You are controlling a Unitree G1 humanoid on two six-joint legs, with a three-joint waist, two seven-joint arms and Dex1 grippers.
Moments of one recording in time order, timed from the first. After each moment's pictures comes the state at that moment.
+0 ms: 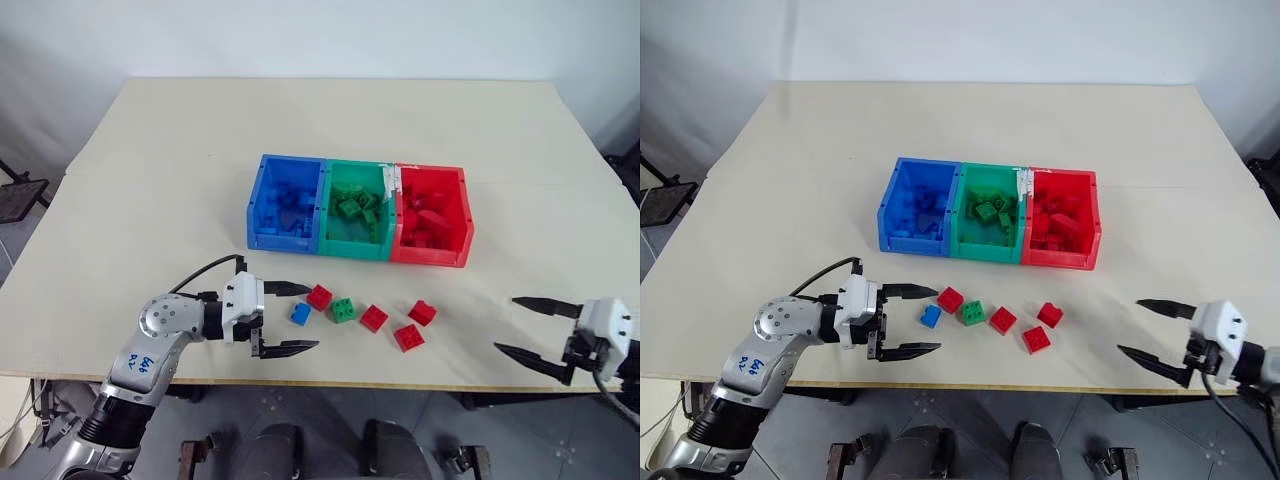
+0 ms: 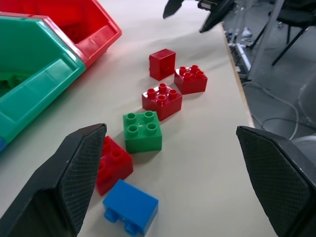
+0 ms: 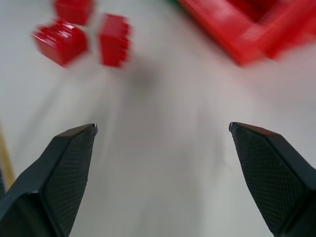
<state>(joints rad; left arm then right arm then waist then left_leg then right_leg) -0.22 0.59 -0.11 -0.17 -0.38 0.11 -1.07 0.07 -0.86 -0.30 0.12 0.45 -0.09 1.28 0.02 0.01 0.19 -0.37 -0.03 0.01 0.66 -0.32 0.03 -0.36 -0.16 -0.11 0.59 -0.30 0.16</state>
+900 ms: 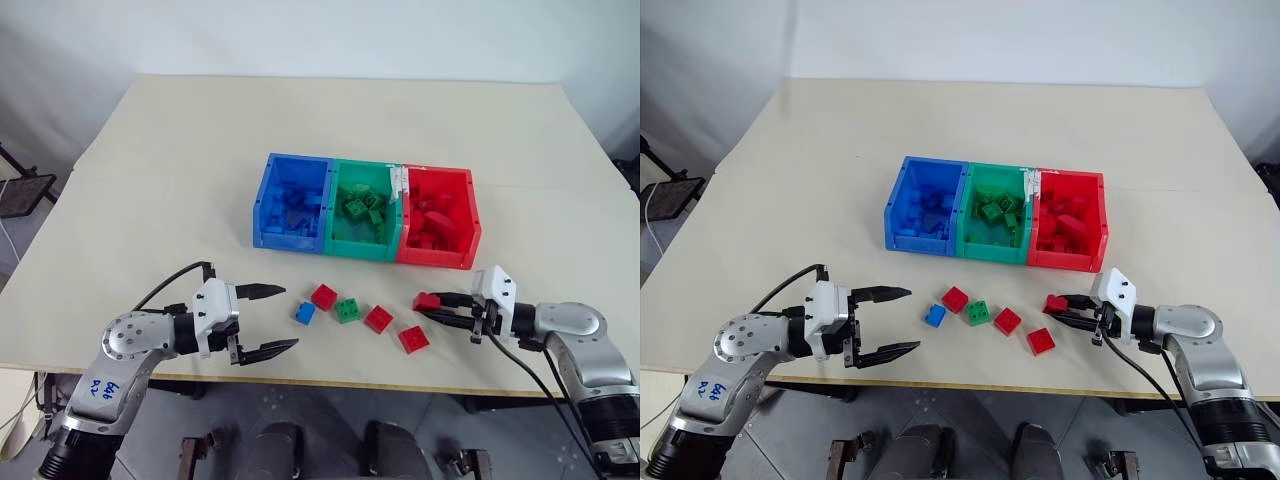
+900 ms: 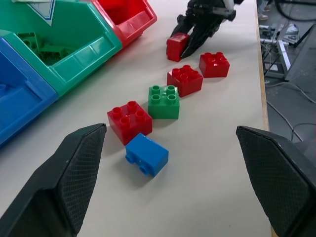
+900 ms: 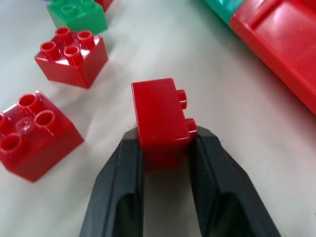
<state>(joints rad) -0.07 0.63 0.01 -0.31 -0.42 0.18 -0.98 -0.22 -0.71 -0.04 0.18 0.34 0.01 1.19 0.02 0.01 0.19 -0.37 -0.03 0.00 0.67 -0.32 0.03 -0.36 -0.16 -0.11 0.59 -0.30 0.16</state>
